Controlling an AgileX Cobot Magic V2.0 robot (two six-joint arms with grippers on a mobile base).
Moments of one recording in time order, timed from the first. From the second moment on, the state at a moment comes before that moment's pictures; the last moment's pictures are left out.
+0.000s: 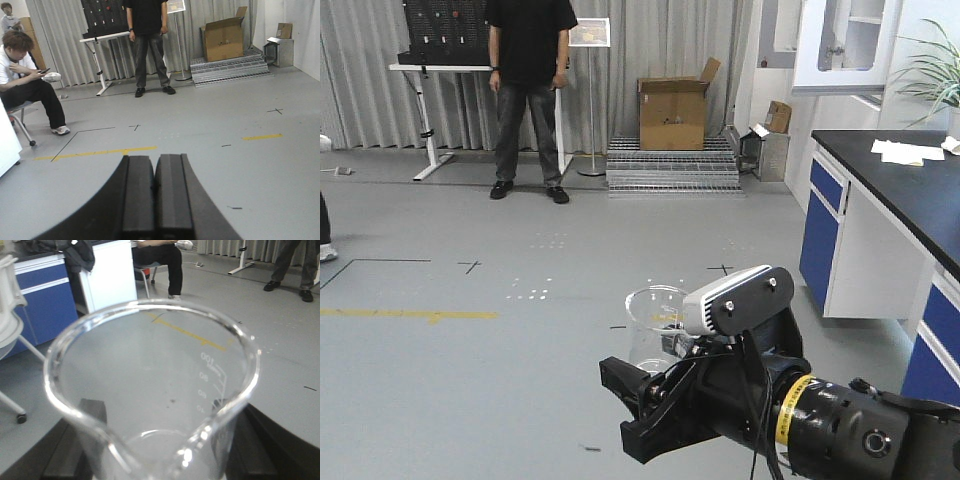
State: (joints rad) left arm 0.07 -0.02 0.04 -0.06 0.11 0.16; right arm 0.61 1.39 -0.88 -0.71 -0.24 0.74
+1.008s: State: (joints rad) left arm 0.07 -0.02 0.04 -0.06 0.11 0.16; right arm 0.61 1.39 -0.88 -0.71 -0.24 0.74
